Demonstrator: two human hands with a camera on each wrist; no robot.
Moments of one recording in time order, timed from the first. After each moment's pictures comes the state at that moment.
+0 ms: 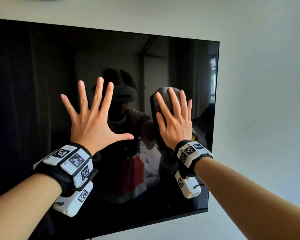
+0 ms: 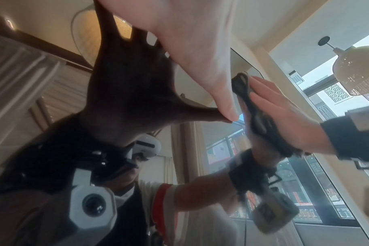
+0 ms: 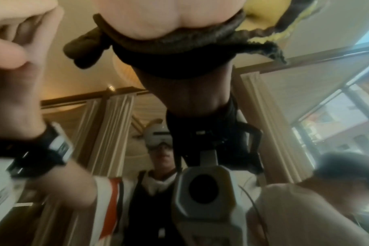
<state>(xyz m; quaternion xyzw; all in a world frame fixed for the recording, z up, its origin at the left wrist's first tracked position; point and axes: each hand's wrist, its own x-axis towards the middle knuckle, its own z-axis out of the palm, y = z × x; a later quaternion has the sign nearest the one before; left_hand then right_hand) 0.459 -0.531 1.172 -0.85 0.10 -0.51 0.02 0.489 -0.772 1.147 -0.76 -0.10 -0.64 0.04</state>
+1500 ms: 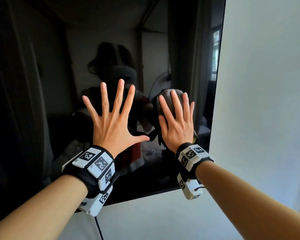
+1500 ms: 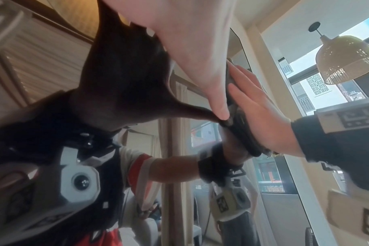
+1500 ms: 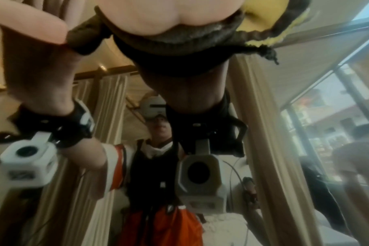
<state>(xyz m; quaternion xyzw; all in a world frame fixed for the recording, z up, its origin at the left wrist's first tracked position) 0.454 -0.582 1.100 -0.87 0.14 -0.48 0.03 0.484 -0.781 1.059 -0.76 -0.10 -0.64 0.06</state>
